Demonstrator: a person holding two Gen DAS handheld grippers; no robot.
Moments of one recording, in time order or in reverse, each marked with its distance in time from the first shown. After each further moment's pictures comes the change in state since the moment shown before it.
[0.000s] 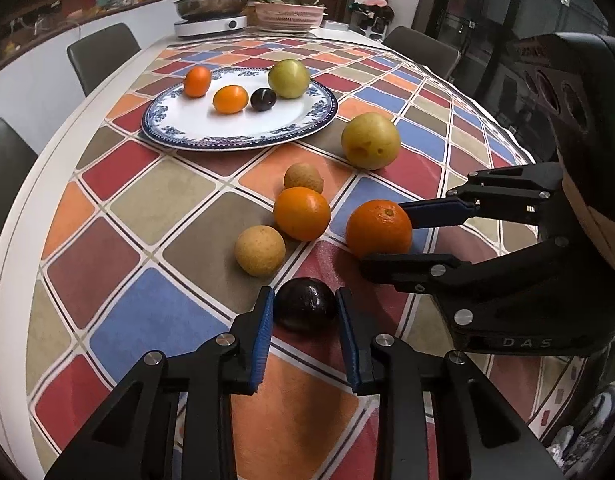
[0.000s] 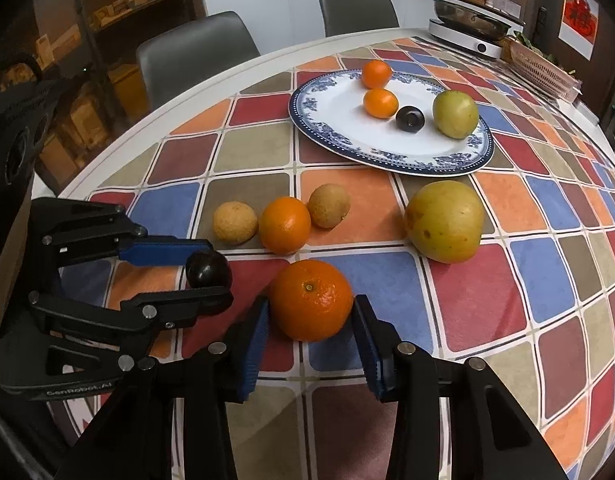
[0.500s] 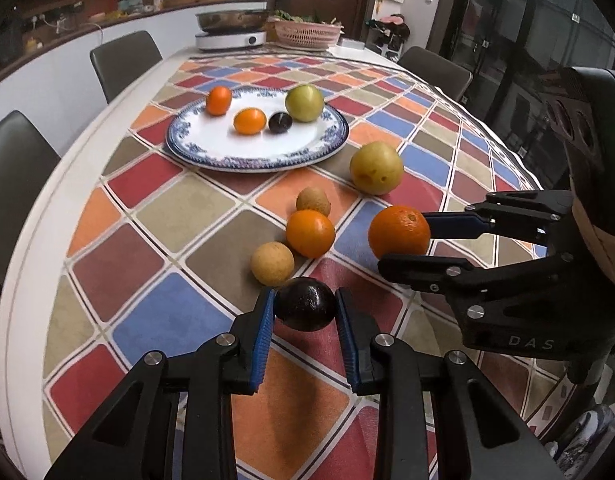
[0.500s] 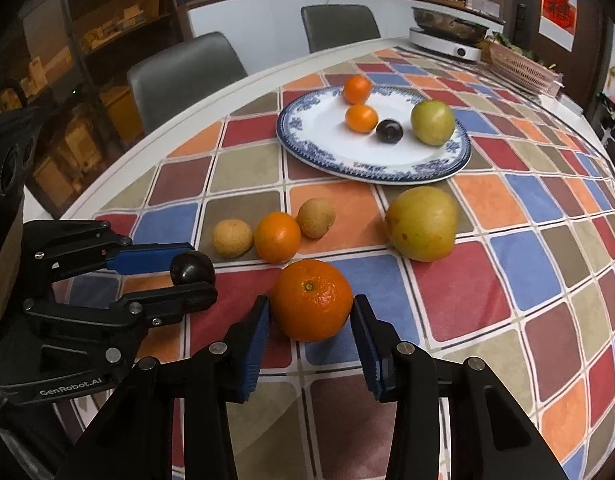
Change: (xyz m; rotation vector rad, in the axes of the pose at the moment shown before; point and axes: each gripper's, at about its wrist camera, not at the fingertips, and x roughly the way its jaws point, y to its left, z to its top) left arm -0.024 -0.004 0.003 -0.037 -0.064 0.053; right arm -0.021 -0.003 -0.003 0.057 -0.064 -0.021
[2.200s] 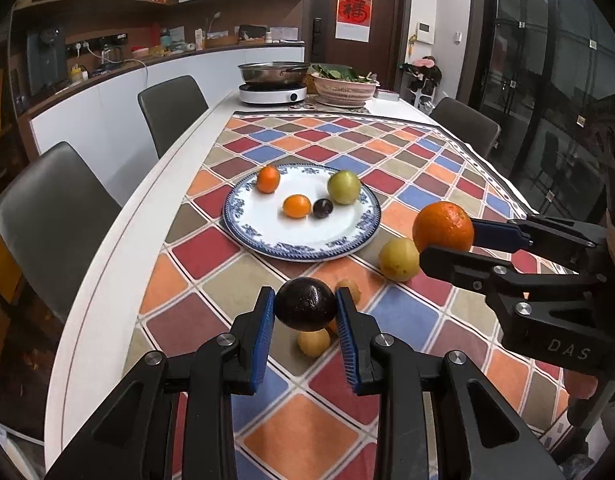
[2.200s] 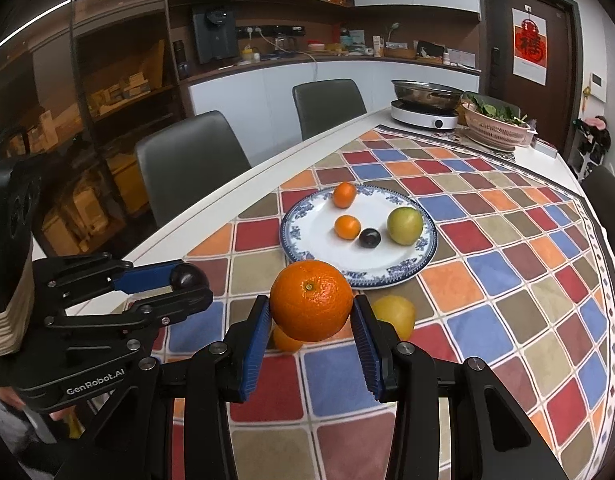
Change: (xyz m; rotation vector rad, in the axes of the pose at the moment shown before) left arm -0.053 0.005 0.046 -0.046 -0.153 0.144; right arm -0.070 0.003 0.036 0.034 -0.244 -0.022
